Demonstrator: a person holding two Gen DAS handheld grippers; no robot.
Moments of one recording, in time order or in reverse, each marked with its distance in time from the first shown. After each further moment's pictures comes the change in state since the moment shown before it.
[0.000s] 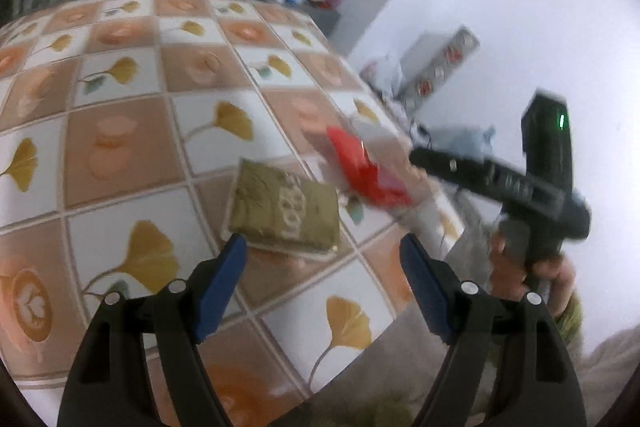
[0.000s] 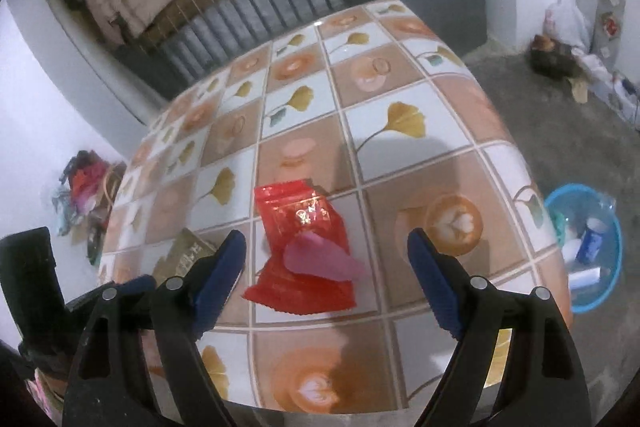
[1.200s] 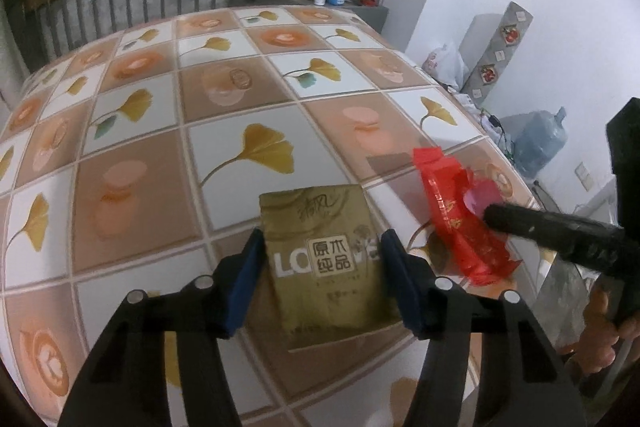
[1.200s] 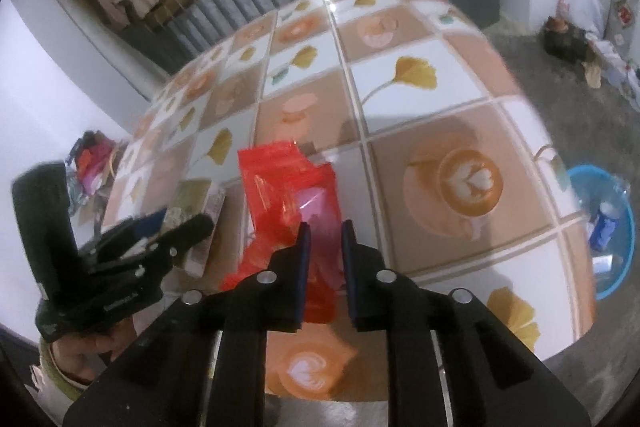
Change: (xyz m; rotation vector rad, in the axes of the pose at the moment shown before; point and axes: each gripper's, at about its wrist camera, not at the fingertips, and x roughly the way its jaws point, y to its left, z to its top) left arm 0.050 0.004 0.022 0.064 -0.034 0.300; right arm 0.003 -0.011 -0.022 -0.008 0.064 0.038
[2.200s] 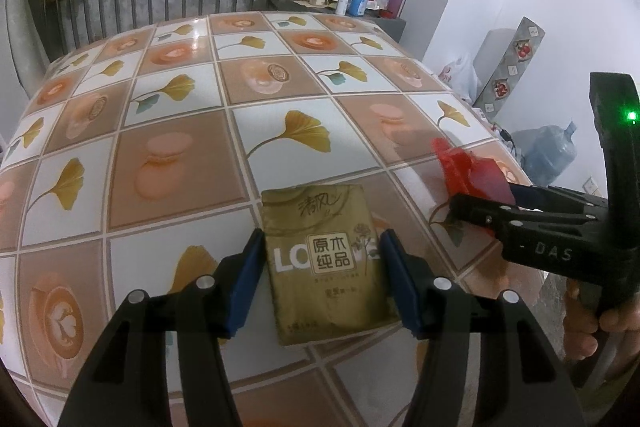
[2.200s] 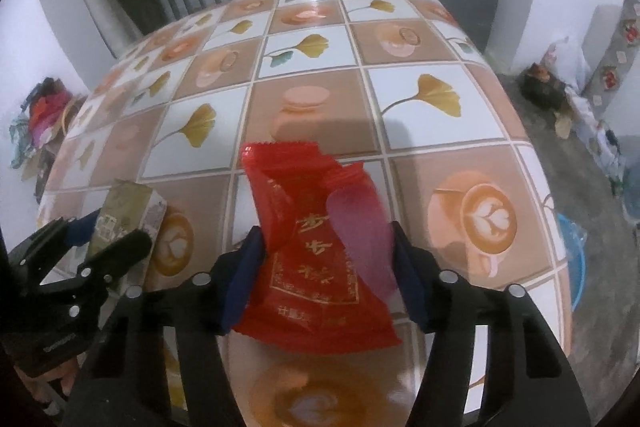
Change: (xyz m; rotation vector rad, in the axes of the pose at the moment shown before) left arm -0.021 0.012 -0.024 -0.042 -0.041 0.035; right arm 0.036 0.035 0.006 -0.182 0.025 -0.241
